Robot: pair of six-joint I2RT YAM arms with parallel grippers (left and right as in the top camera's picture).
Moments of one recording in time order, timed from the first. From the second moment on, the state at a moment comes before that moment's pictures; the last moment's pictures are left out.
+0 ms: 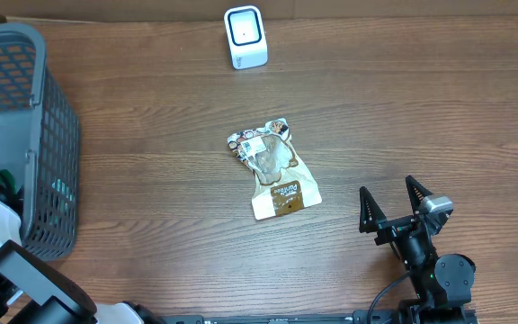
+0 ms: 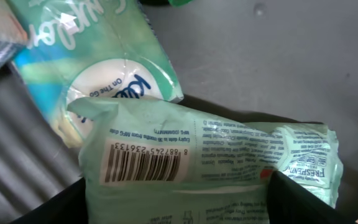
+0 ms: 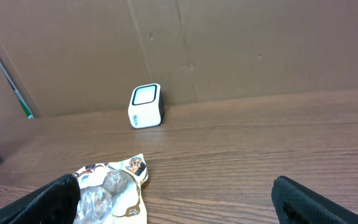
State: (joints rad) left arm 0.80 1.63 0.96 -0.58 0.02 -0.29; right arm 0.06 0.01 0.02 -0.02 -0.22 0.22
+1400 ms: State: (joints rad) left arm 0.78 1.62 2.02 -1.23 0.45 -0.30; right arm 0.06 0.01 0.02 -0.02 -0.22 0.22
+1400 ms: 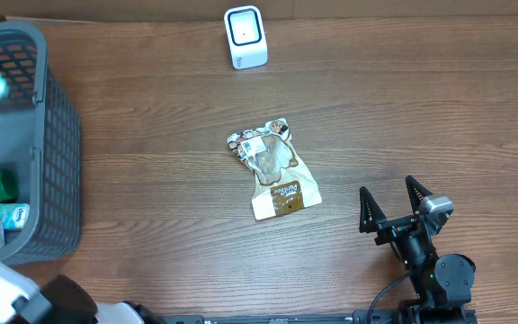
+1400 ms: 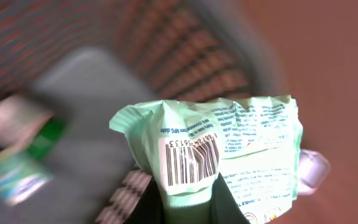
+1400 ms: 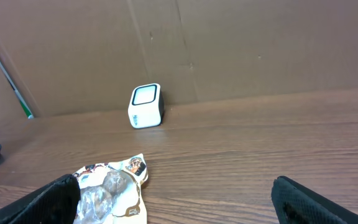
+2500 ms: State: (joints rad) left arm -0.22 1.51 0.98 -0.69 0.25 -0.46; right arm 0.06 0.01 0.02 -0.01 -0.22 0.22
